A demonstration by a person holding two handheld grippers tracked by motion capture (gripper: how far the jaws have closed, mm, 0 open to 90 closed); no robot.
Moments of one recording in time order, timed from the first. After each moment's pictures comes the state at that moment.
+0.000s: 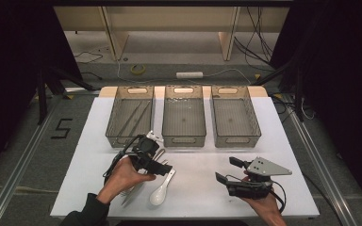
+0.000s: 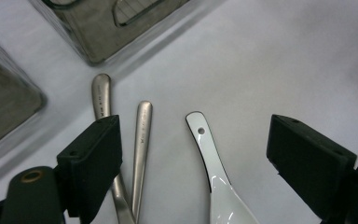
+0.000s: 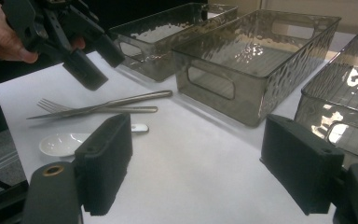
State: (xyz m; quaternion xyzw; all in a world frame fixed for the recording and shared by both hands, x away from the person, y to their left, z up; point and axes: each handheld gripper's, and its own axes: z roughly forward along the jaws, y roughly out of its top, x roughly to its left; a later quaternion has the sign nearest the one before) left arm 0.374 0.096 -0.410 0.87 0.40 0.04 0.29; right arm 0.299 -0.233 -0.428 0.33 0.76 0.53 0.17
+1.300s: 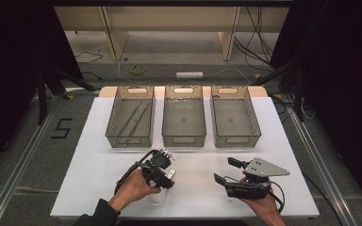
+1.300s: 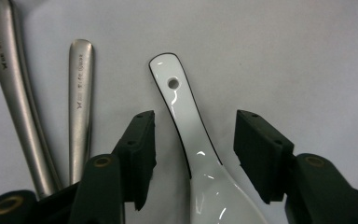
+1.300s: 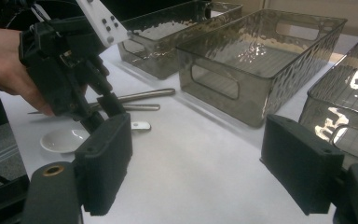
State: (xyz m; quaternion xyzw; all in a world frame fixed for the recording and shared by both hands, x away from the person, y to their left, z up) left arm 0.365 0.068 -0.459 0.91 0.37 0.01 0.19; right arm 0.298 -0.229 -0.428 0.32 0.77 0.52 0.17
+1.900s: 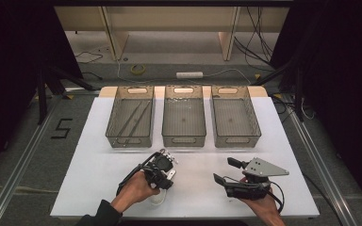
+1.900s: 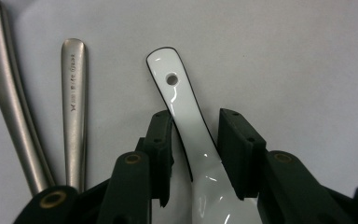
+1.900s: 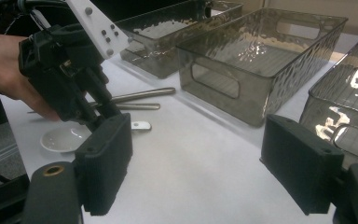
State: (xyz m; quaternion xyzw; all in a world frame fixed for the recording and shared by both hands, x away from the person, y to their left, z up) left arm 0.360 0.061 -0.464 0.92 0.35 0.04 0.18; right arm 0.297 -0.228 -0.428 0.32 0.77 0.52 0.17
